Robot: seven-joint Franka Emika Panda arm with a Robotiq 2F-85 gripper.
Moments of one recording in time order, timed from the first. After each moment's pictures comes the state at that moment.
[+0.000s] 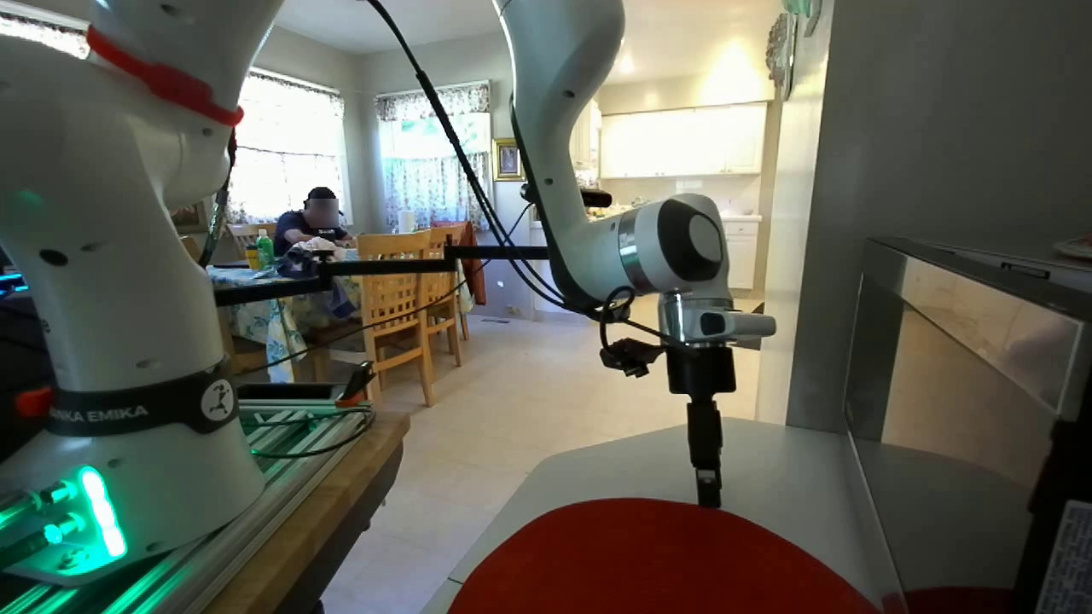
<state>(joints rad) 0.25 0.59 -0.02 -2.10 -0.74 2.51 1.20</state>
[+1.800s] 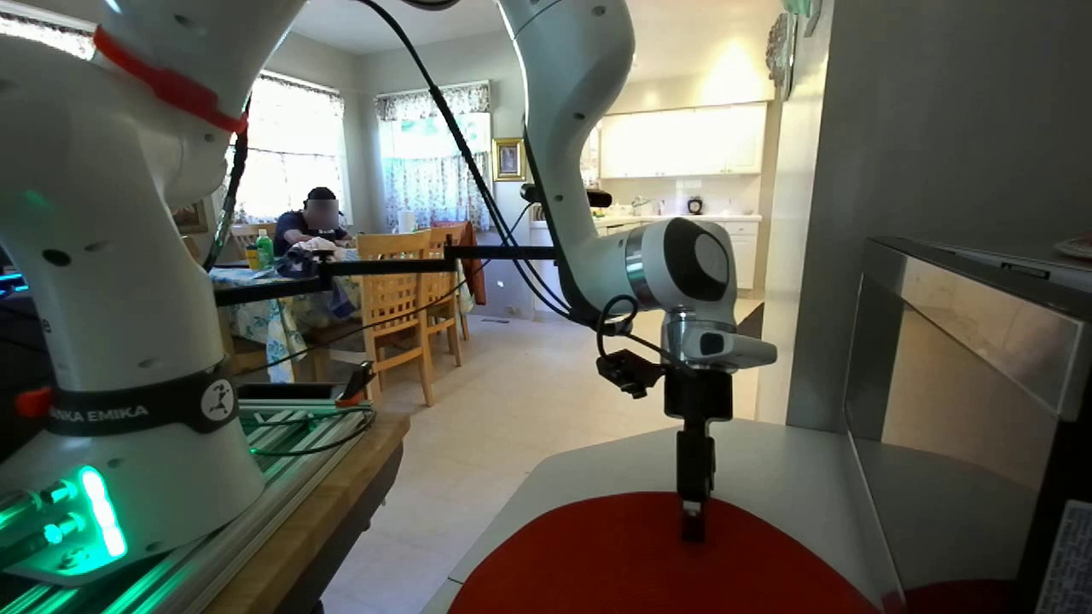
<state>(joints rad) 0.27 0.66 -0.04 -2.05 -0.69 2.35 1.20</state>
